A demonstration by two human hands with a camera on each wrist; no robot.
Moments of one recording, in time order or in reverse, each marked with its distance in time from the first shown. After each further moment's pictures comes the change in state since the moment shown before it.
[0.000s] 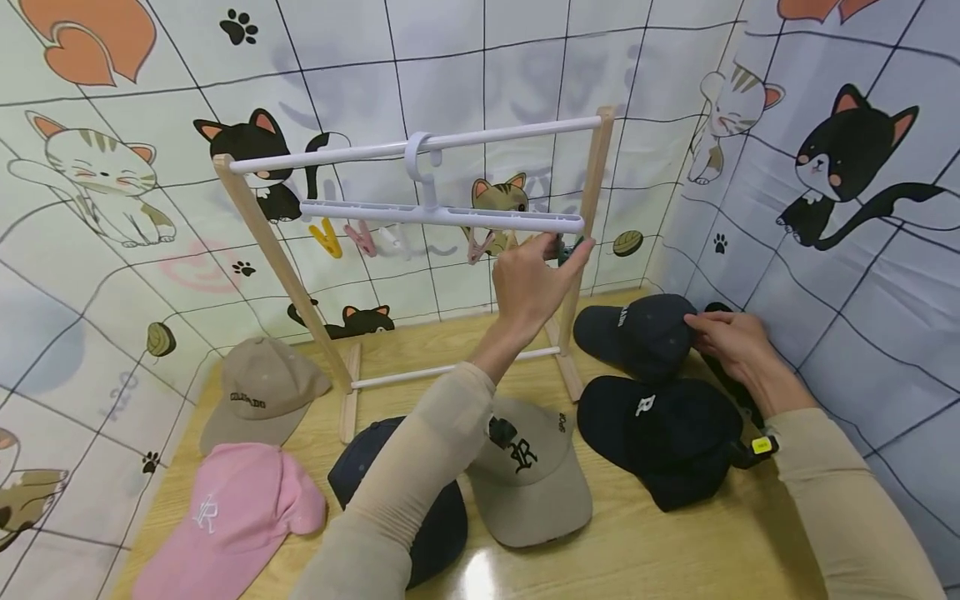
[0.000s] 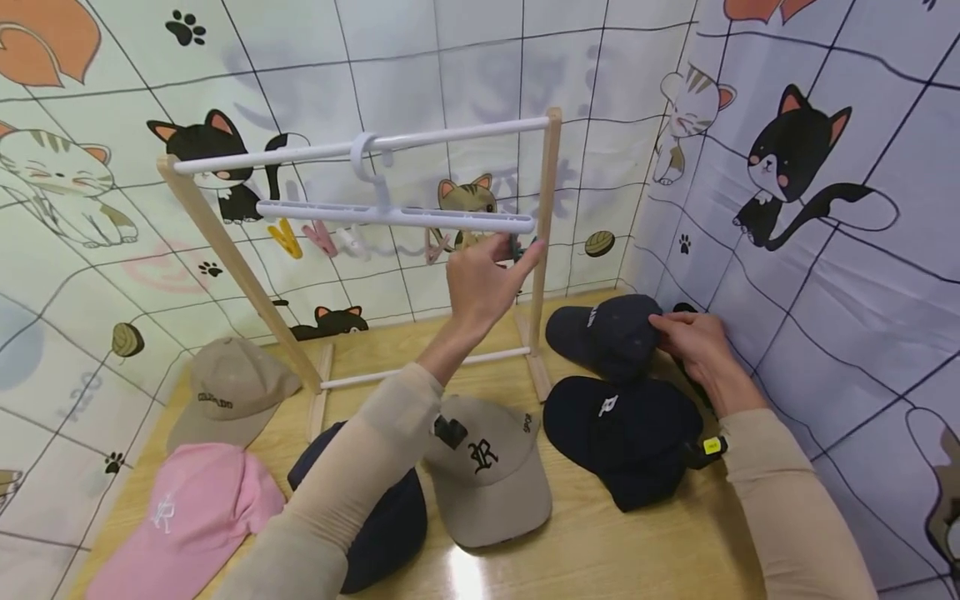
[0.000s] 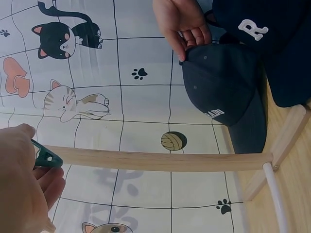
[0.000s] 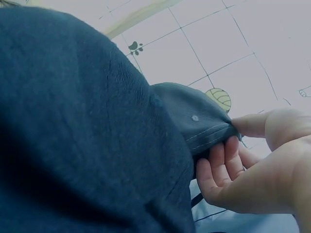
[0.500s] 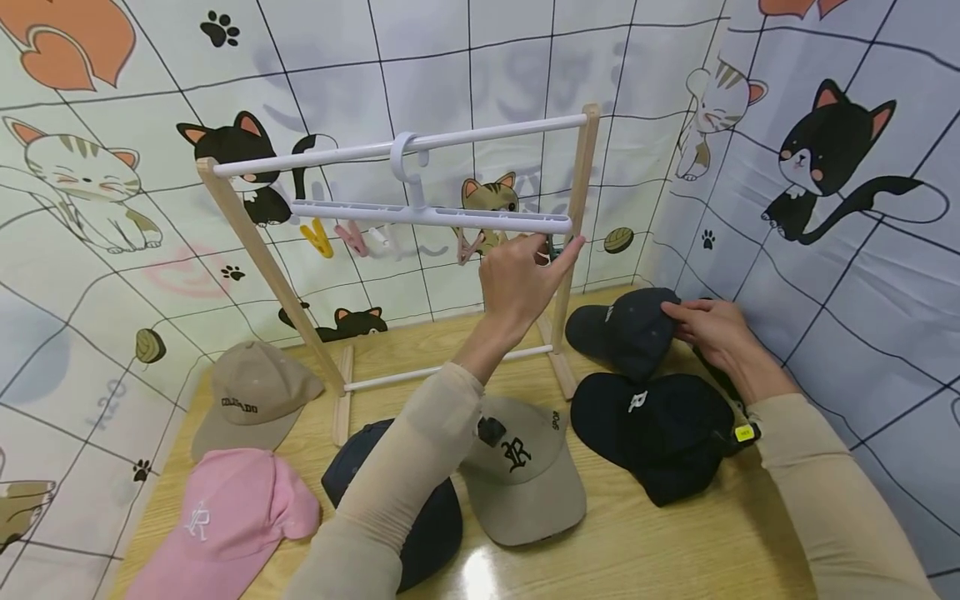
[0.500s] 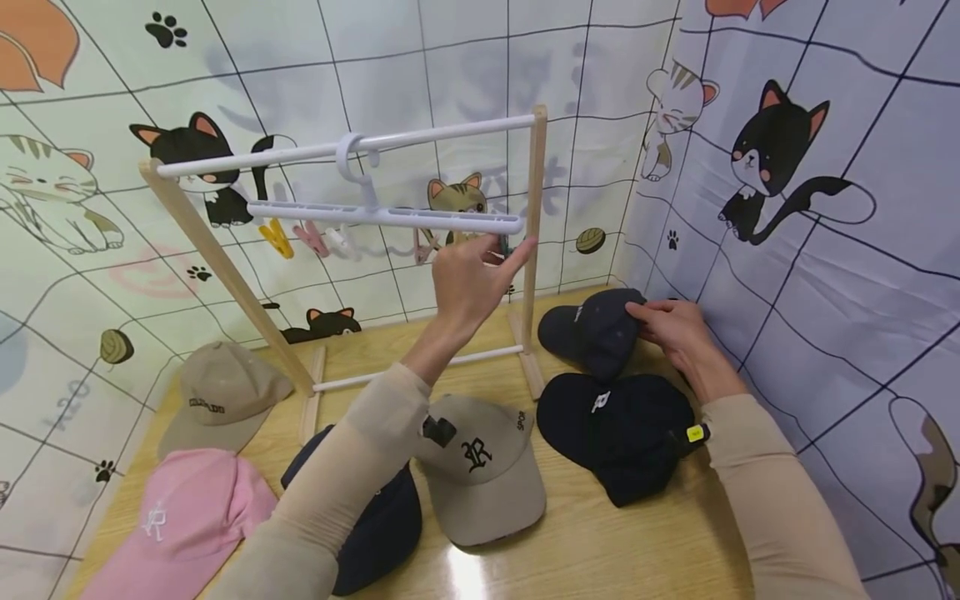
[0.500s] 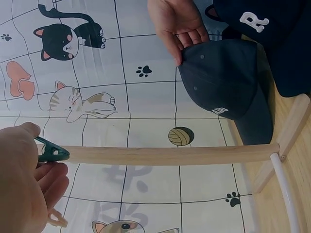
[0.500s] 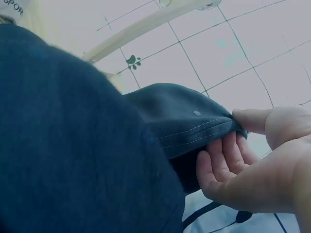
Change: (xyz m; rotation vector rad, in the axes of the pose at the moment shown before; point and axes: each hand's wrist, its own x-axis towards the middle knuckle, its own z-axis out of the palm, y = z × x) left_hand 0.002 0.004 -0.007 0.132 -0.001 0.084; right_hand -0.004 -0.016 0.007 0.065 -0.050 -0.017
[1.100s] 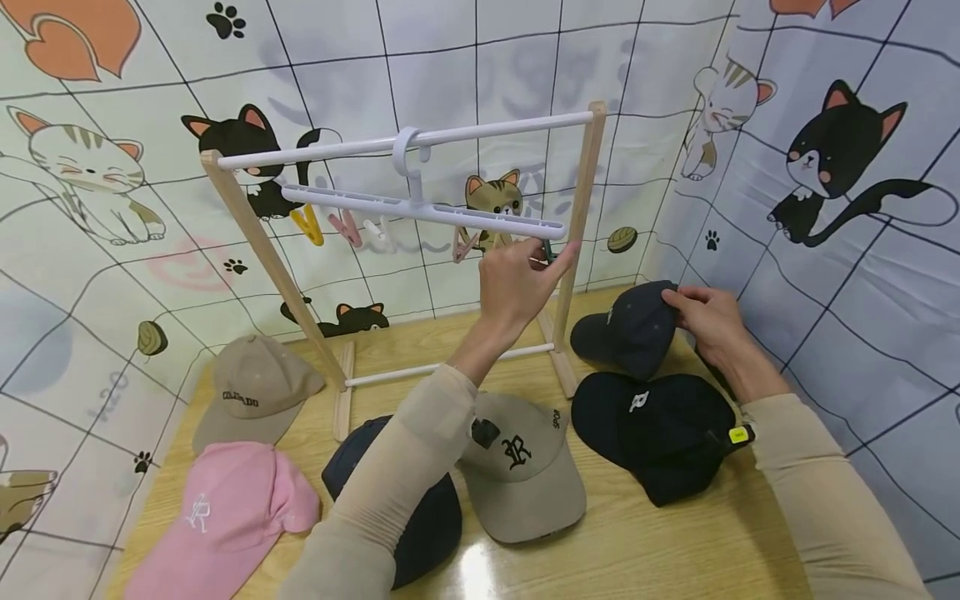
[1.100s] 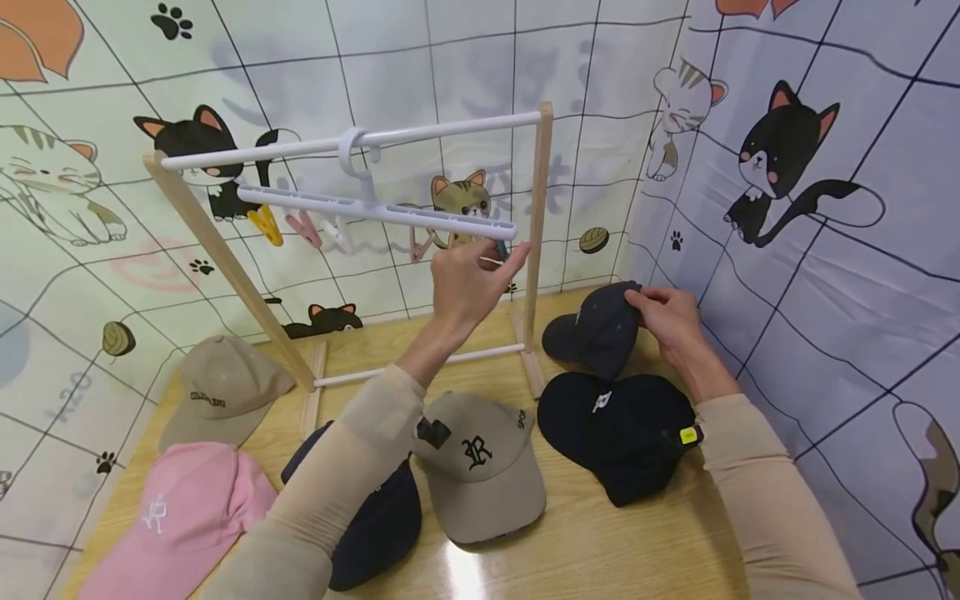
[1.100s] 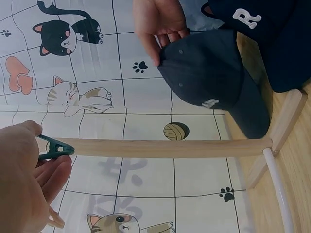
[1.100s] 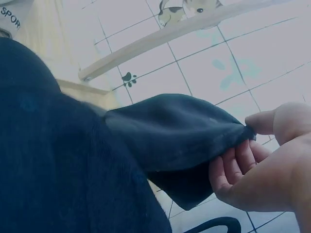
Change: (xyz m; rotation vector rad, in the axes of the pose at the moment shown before) left_hand -0.005 -0.012 -0.004 -0.118 -0.043 -0.003; right_hand -0.007 -0.020 0.017 -0.049 0.084 -0.123
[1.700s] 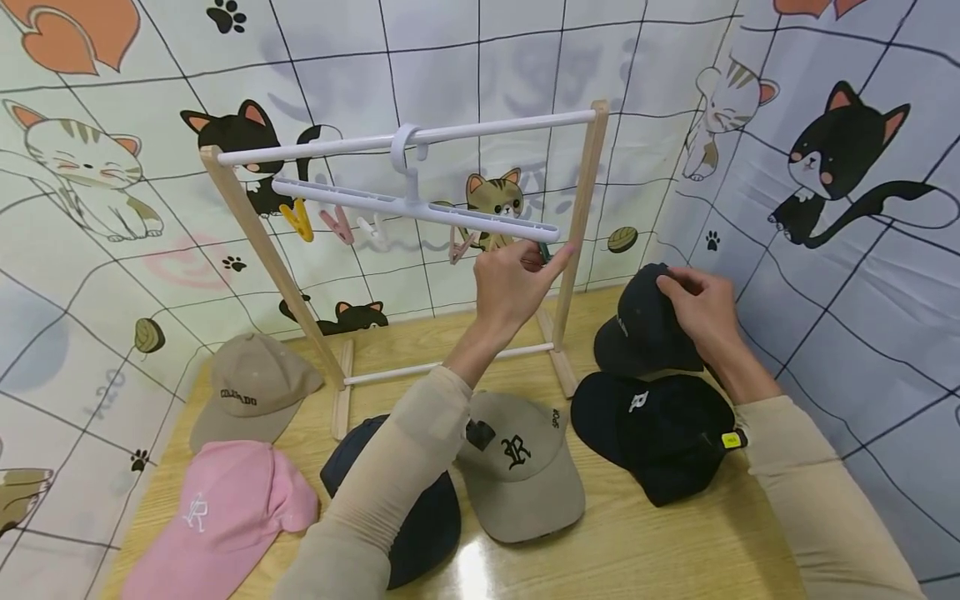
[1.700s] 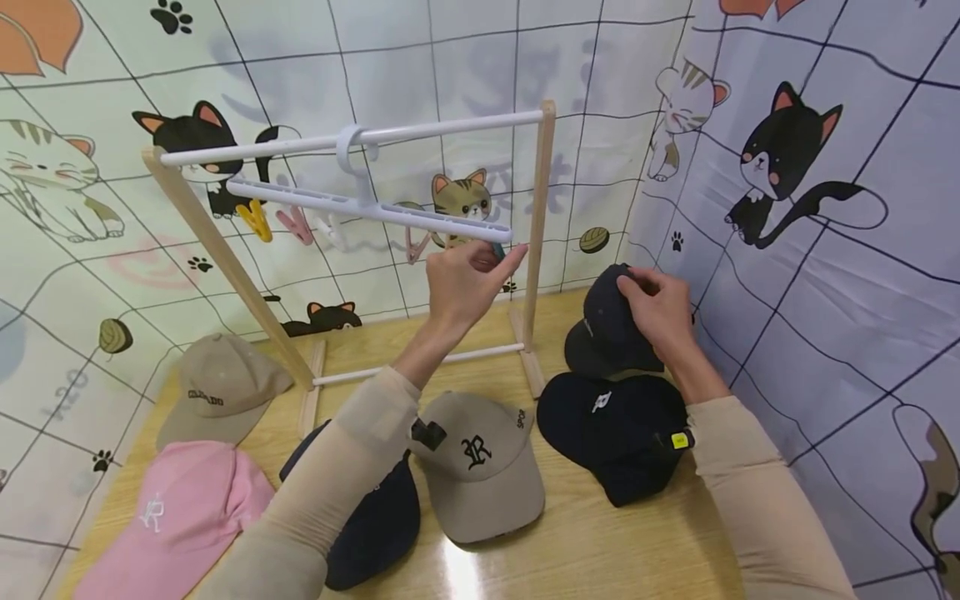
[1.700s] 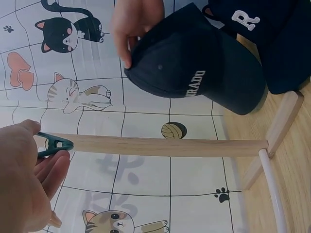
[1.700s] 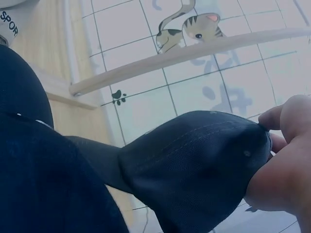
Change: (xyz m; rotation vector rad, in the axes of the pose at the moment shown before) left_hand -0.005 -0.006 -0.002 -0.116 0.001 -0.069; right_hand -0.021 -0.026 0.017 -0.162 0.185 -0.205
